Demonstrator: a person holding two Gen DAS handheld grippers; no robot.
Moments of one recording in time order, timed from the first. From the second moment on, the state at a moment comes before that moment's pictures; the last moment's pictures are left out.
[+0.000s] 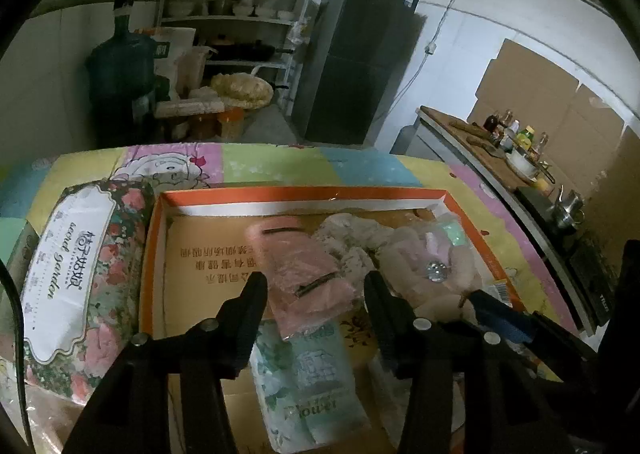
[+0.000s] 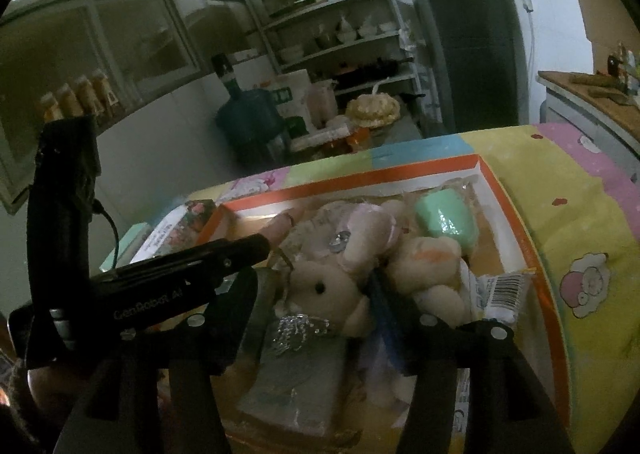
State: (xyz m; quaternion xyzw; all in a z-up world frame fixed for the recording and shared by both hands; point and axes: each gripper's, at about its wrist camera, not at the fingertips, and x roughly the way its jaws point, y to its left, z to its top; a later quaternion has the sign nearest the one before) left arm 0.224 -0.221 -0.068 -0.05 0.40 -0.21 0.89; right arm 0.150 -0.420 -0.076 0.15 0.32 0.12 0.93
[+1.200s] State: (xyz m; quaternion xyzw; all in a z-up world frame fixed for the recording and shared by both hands) left arm 0.166 -0.205 -0.013 -0.02 0.33 -0.21 0.92; right arm 0.096 -0.402 -0.033 0.14 0.27 0.10 0.95
